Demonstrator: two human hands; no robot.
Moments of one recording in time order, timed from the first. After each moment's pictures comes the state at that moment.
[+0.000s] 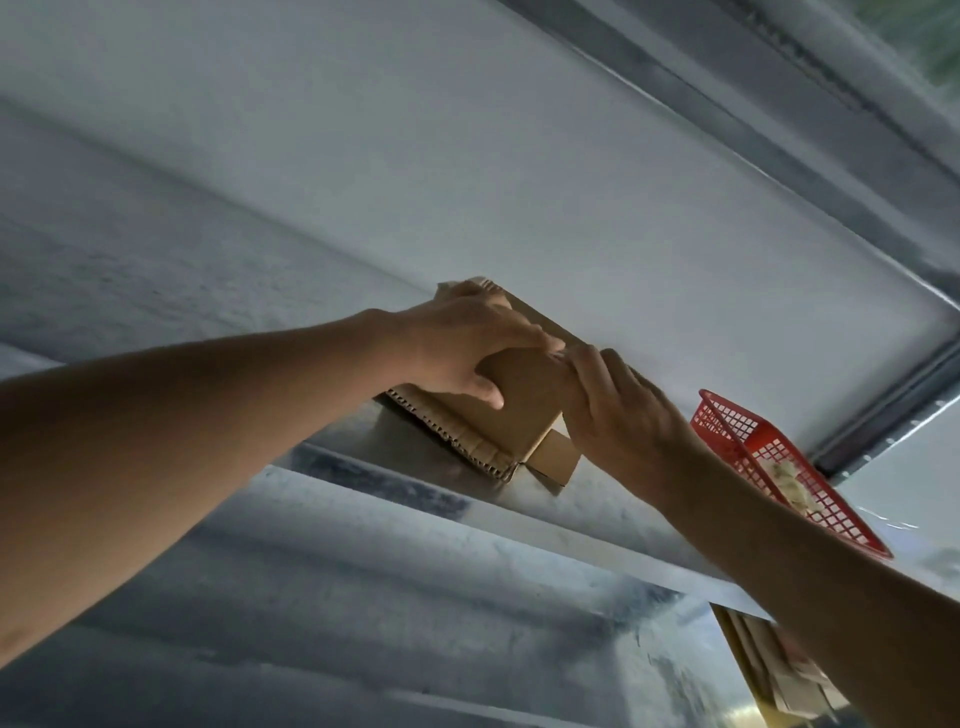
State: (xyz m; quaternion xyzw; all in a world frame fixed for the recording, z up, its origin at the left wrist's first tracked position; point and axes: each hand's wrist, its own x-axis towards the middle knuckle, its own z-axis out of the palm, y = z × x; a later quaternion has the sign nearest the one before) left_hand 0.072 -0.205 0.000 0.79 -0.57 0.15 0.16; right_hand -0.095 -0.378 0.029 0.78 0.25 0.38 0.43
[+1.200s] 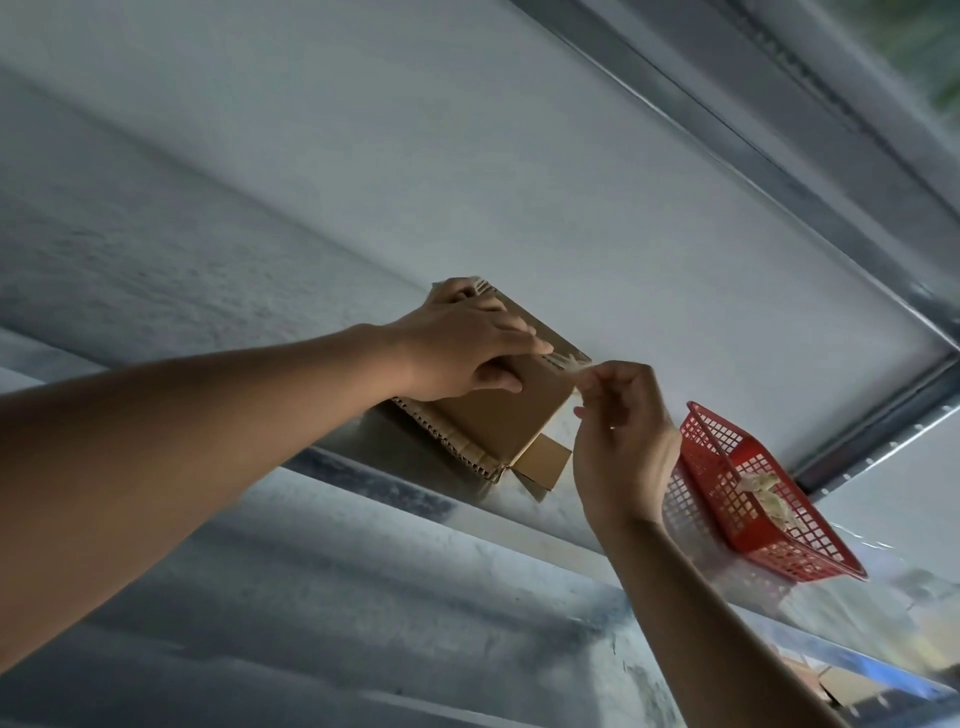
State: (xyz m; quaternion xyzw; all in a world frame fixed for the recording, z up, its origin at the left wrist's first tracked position) left_hand 0.065 -0.210 -0.011 0.81 -0.53 0.19 0.17; right_hand -0.096 -0.366 -0.006 0.84 -0.05 0.50 -0.21
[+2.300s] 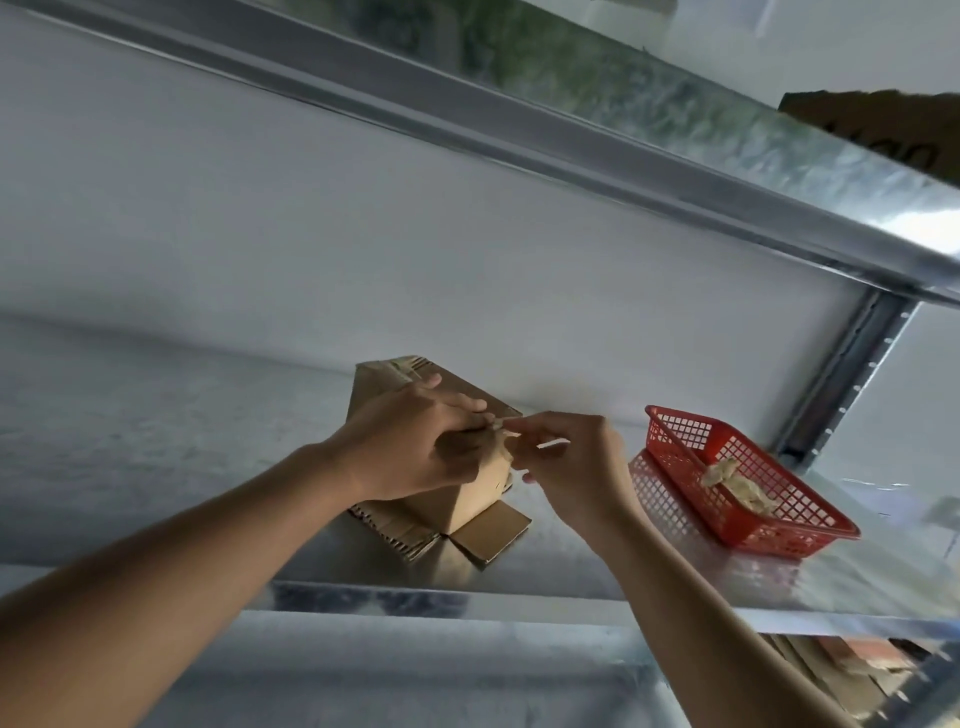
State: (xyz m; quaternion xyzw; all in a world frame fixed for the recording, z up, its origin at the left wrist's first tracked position) left_hand 0.042 -0.232 0.004 0.74 -0.59 0.16 0.26; right_hand -0.103 -0.397 0.027 0.87 -0.14 0.30 -0.35
